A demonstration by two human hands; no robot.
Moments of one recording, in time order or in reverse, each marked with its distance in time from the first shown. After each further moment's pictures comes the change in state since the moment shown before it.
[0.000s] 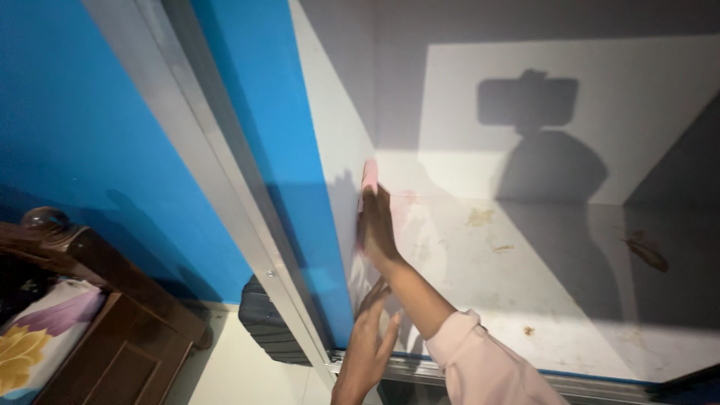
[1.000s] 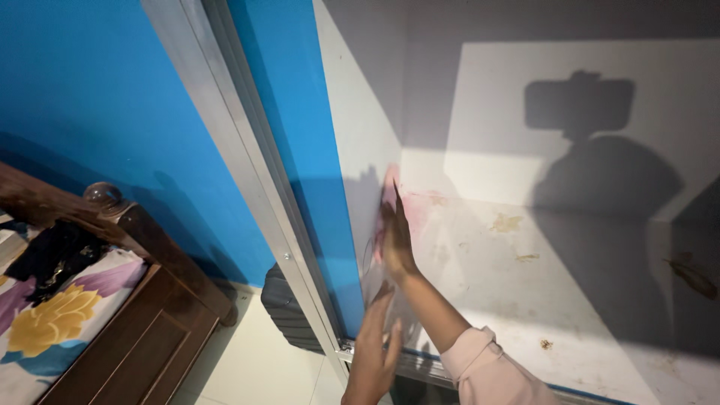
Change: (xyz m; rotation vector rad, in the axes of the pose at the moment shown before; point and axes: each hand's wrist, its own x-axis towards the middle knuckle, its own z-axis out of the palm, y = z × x) left_hand -0.030 0.007 0.010 -0.055 0.186 -0.101; right_hand -0.042 -0.015 0.000 0.006 -0.003 0.150
